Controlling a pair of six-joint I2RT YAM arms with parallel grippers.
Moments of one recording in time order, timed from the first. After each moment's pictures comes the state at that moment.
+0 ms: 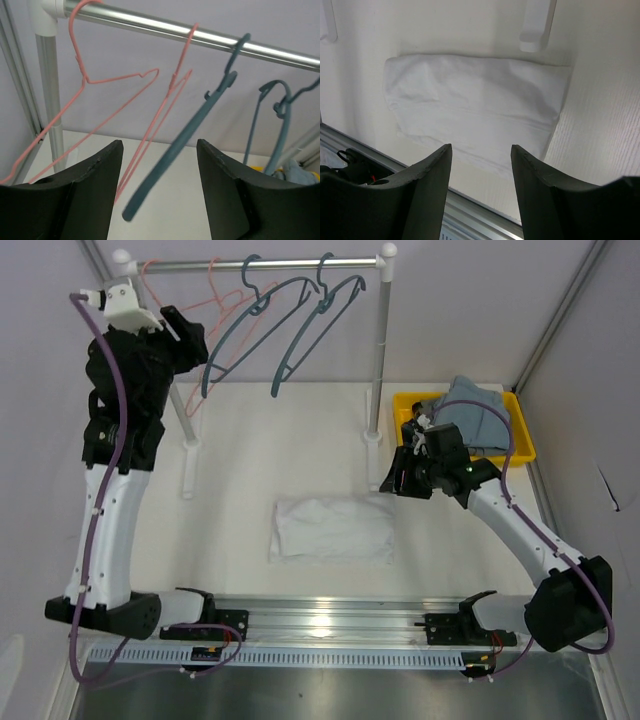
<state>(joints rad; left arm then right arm) -0.18 1.25 1.78 -0.44 -0.17 -0.23 0.40 1.27 1.06 -0.61 -0.26 0.50</state>
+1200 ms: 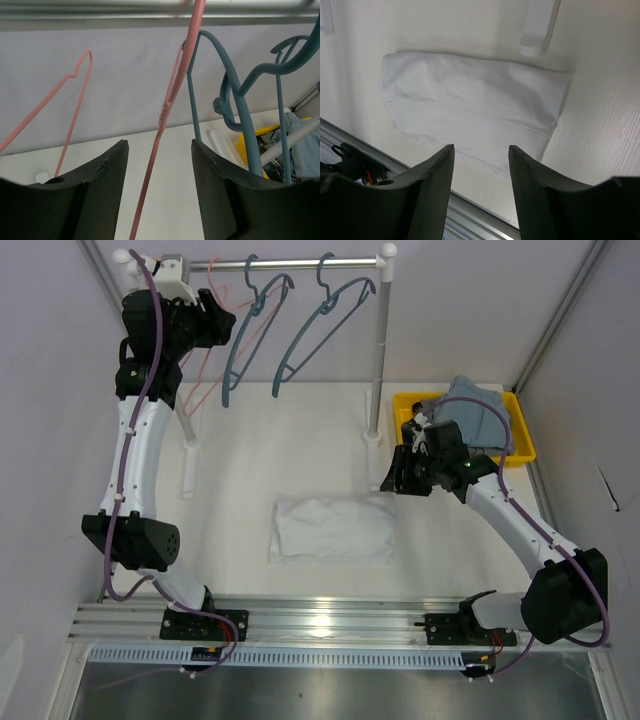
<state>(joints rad) -0.05 1.68 2.02 -0.40 0.27 -0.15 0.38 1.32 1.08 -0.61 -0.30 0.45</state>
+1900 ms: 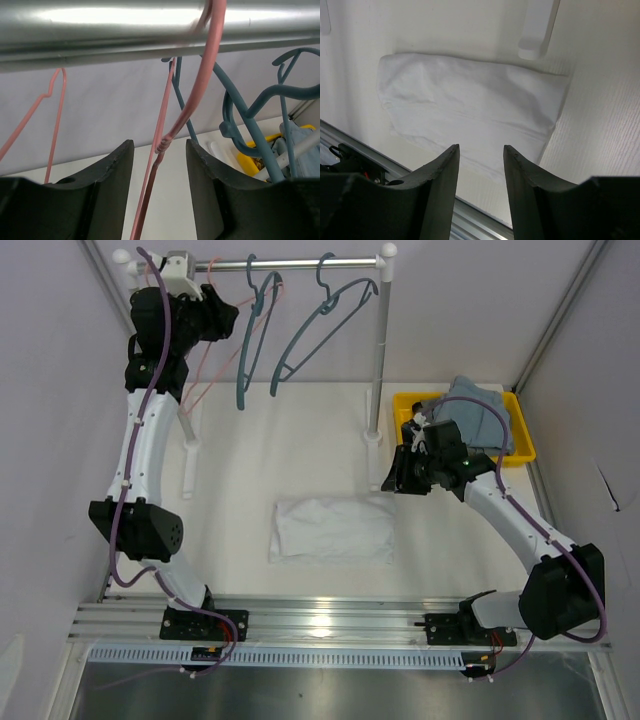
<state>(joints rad) -0.04 1.75 2.04 -0.30 0.30 -0.16 0.37 1.34 1.08 -0.59 -0.30 0.43</state>
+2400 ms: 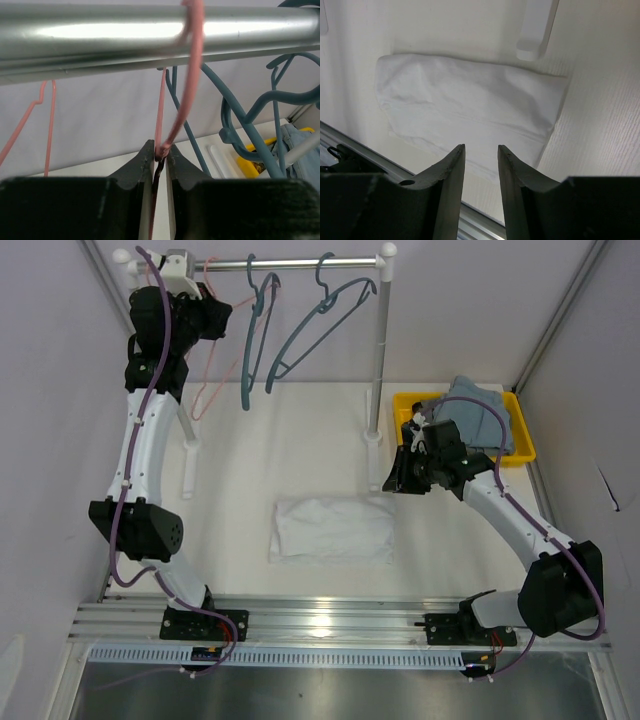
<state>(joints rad) -0.04 1.75 2.04 -0.27 0.30 -0.16 0.37 1.35 1.08 -0.59 -0.30 0.43</state>
